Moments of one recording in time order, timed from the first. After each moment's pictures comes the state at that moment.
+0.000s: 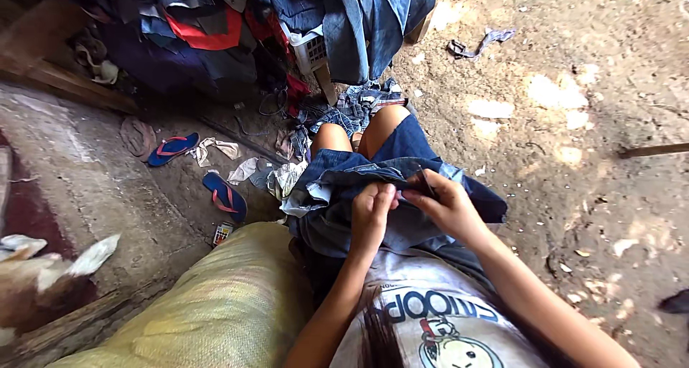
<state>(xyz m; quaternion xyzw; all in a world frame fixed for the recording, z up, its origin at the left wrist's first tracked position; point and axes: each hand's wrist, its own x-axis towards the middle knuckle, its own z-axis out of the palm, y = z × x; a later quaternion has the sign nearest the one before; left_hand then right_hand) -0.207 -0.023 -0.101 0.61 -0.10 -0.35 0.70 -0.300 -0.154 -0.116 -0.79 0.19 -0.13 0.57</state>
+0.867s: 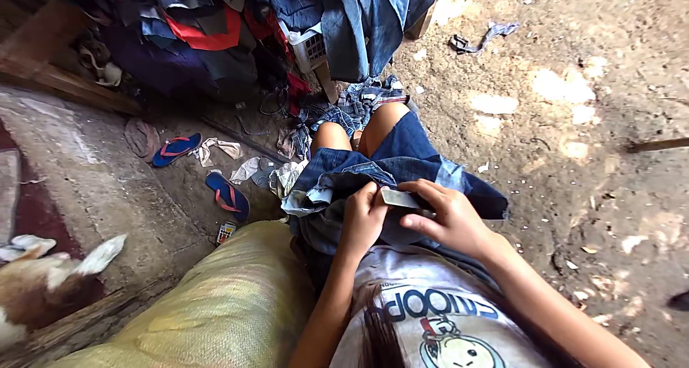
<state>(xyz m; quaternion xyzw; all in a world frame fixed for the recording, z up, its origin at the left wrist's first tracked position) -0.191 -0.011 -0.101 0.71 -0.22 -0.35 0.56 -0.313 -0.152 -0.112 -0.89 0.11 -0.11 0.43</state>
